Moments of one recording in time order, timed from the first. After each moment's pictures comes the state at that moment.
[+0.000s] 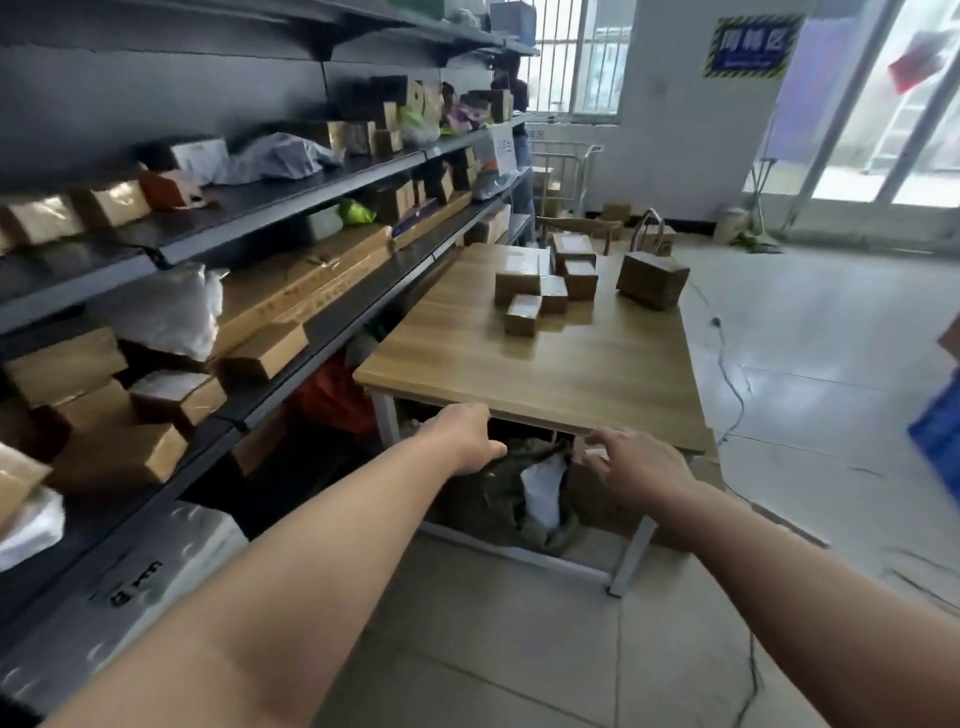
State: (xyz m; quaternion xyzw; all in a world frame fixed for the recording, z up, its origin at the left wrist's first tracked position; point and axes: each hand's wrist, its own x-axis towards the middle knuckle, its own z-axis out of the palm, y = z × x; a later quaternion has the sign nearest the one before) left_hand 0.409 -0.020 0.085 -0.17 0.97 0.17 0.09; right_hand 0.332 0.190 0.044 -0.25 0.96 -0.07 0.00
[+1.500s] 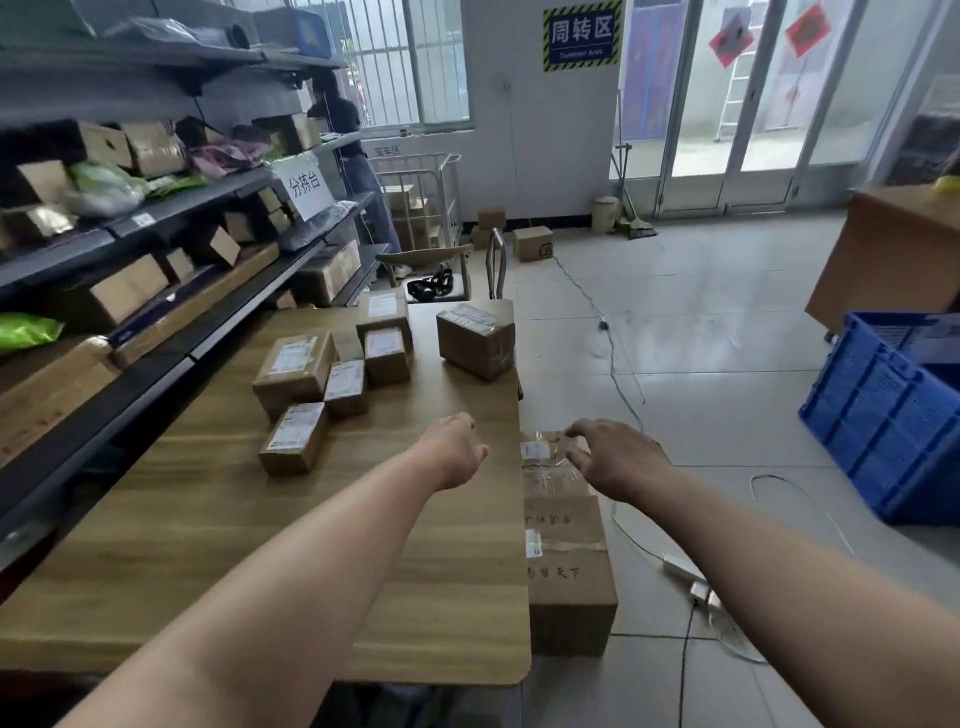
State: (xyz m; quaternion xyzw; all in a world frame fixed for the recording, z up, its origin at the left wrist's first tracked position) left_hand -0.102 0.215 0.080 -0.09 0.97 0.20 0.11; right_hand -0.134 0.421 0.049 -0.13 0.98 -0.13 0.03
